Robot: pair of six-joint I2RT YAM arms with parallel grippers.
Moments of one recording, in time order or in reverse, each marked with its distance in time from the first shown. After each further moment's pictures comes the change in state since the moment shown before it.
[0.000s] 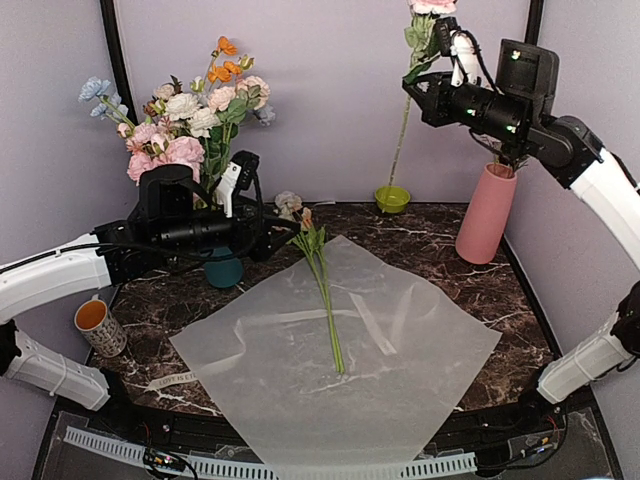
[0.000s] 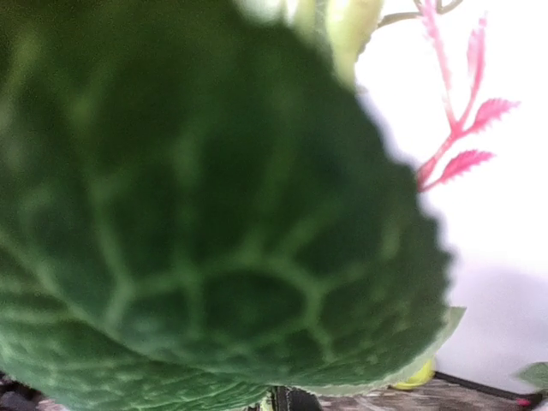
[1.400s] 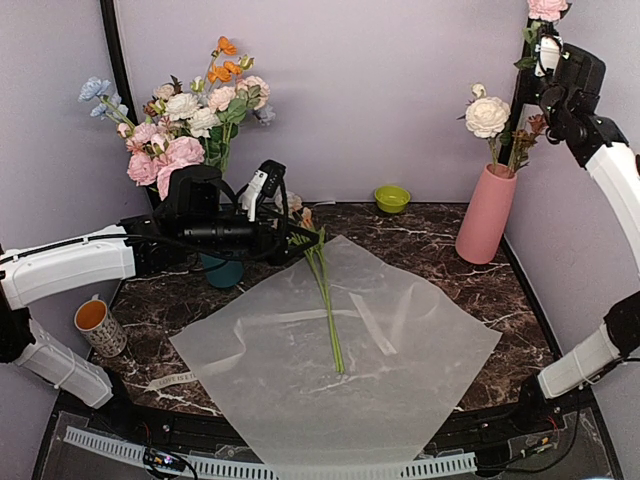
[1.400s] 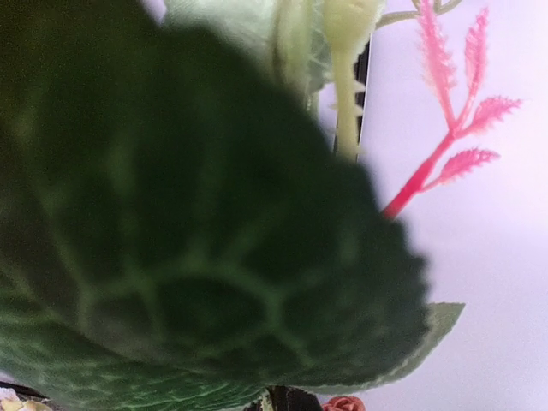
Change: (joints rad) left arm 0.000 0.139 0.061 0.001 0.143 -0.061; right arm -0.580 0.005 0.033 0.101 0.293 -0.164
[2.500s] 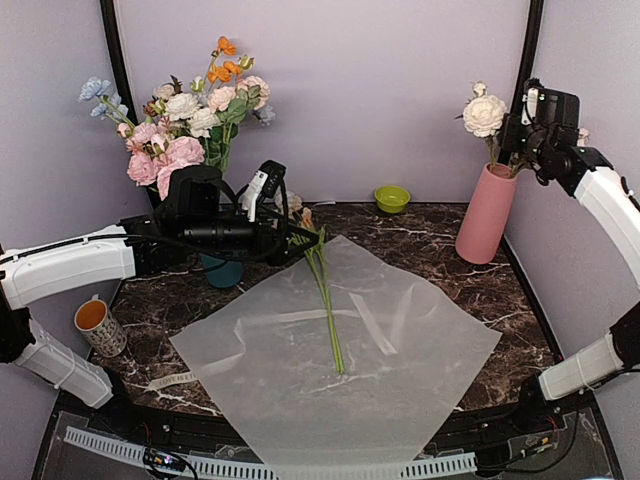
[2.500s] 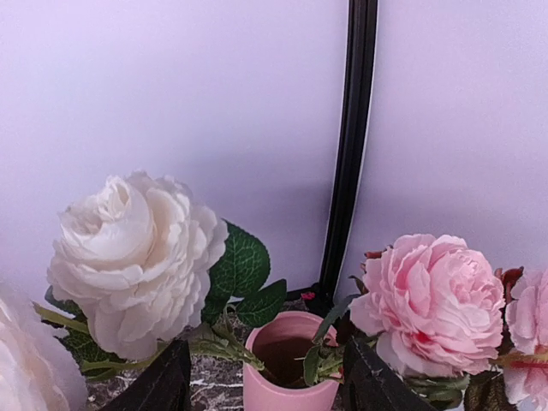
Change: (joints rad) left arm 0.000 0.000 0.000 -0.004 -0.001 0.005; right arm -0.013 -0.071 -0.297 -0.061 -0.012 0.205
